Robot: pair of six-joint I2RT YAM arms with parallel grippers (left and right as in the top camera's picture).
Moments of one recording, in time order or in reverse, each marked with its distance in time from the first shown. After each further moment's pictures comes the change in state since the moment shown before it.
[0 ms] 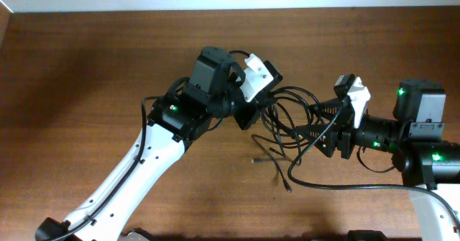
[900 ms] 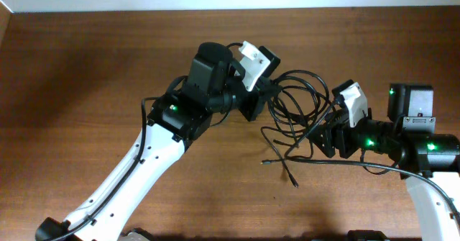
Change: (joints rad) left arm 0.000 0.000 0.000 0.126 0.000 -0.234; right arm 0.000 0.053 0.000 -0.132 0.290 0.011
